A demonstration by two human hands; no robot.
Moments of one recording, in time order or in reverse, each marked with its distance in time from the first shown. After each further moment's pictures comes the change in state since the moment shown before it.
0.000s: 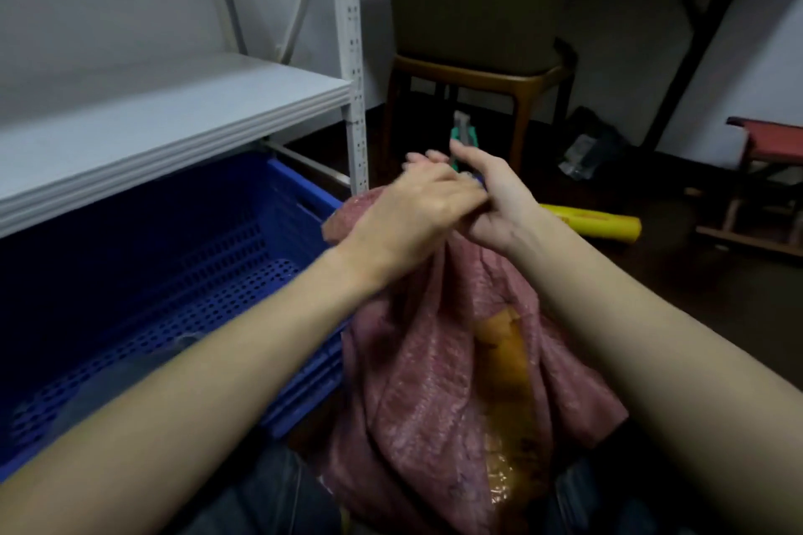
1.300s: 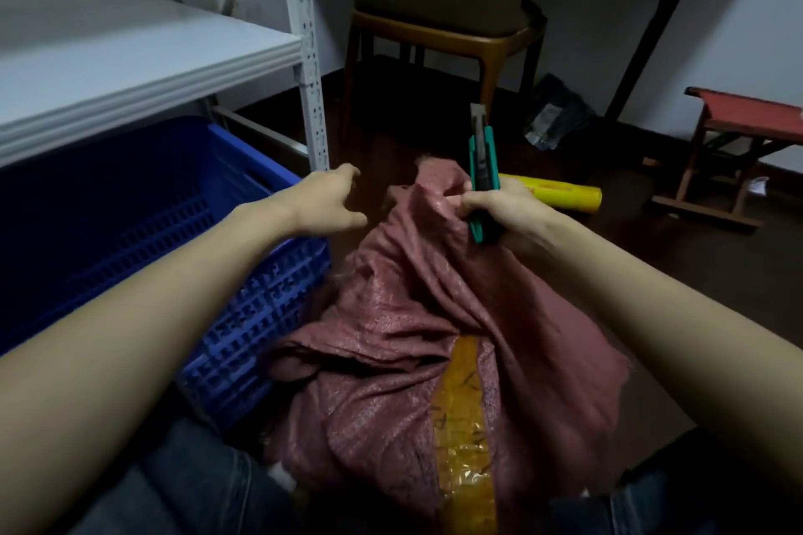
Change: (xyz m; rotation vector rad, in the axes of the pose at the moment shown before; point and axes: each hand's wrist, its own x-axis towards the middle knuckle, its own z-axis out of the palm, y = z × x) left_hand -0.027 -0.043 0.029 -0.205 -0.838 -0.842; right_hand 0.013 -0.006 -0.111 -0.737 0.241 -0.174
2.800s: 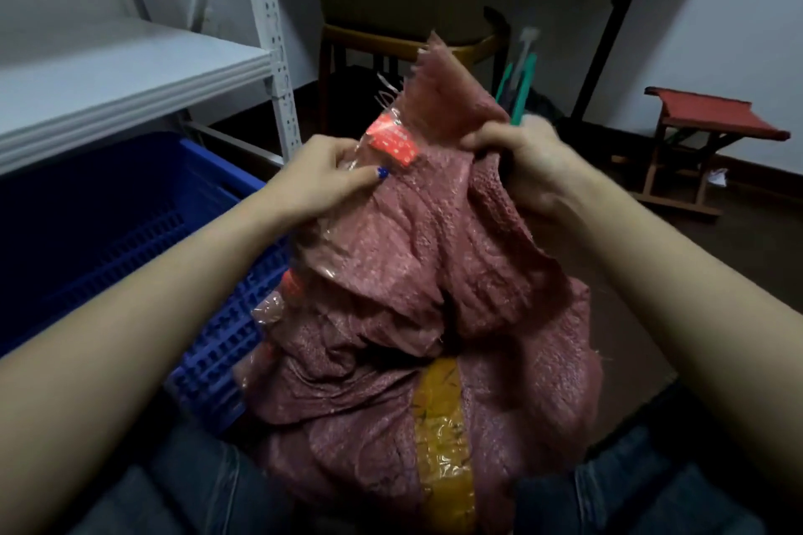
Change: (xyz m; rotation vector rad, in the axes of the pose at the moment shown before) left_hand -0.022 0.053 -0.023 -0.470 0.233 0.115; right_hand -0.050 -0.072 -0.021 0.237 0.085 -0.192
